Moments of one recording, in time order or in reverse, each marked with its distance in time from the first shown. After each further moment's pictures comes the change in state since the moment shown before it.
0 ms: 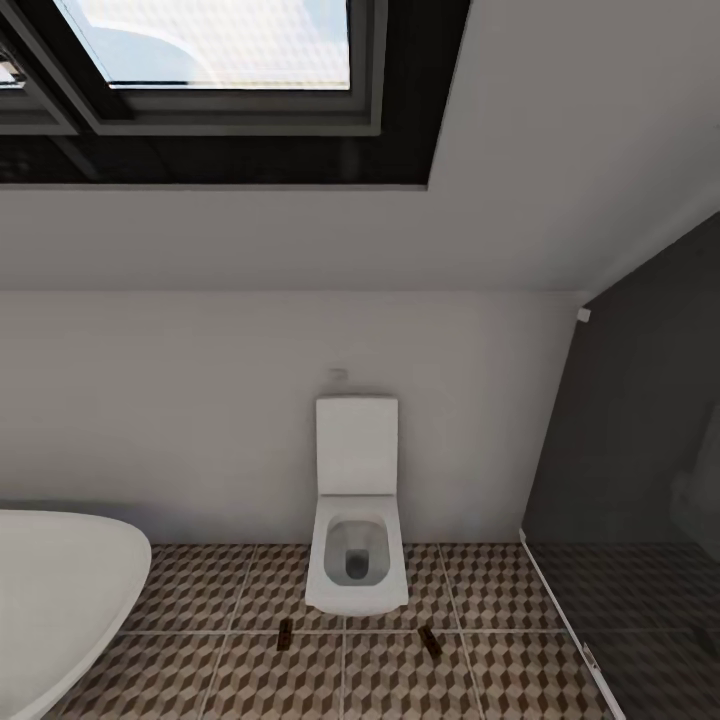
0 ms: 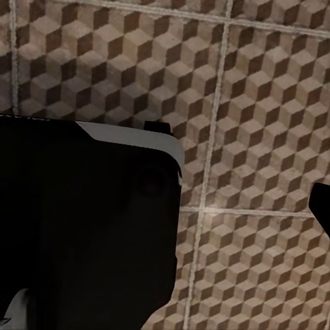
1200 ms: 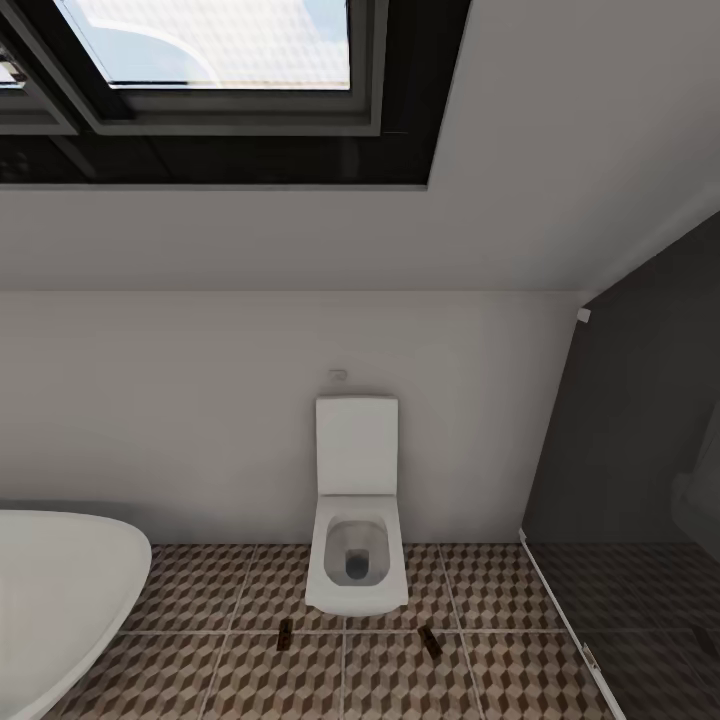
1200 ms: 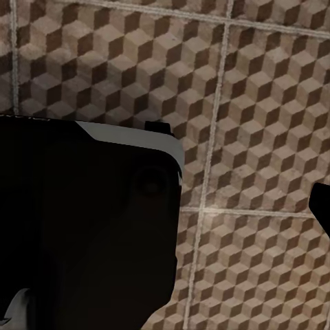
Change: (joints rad) left arm 0.000 0.000 0.000 0.000 0.000 -0.001 0.000; right arm 0.000 0.001 0.000 0.000 0.002 0.000 0.000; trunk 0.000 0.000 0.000
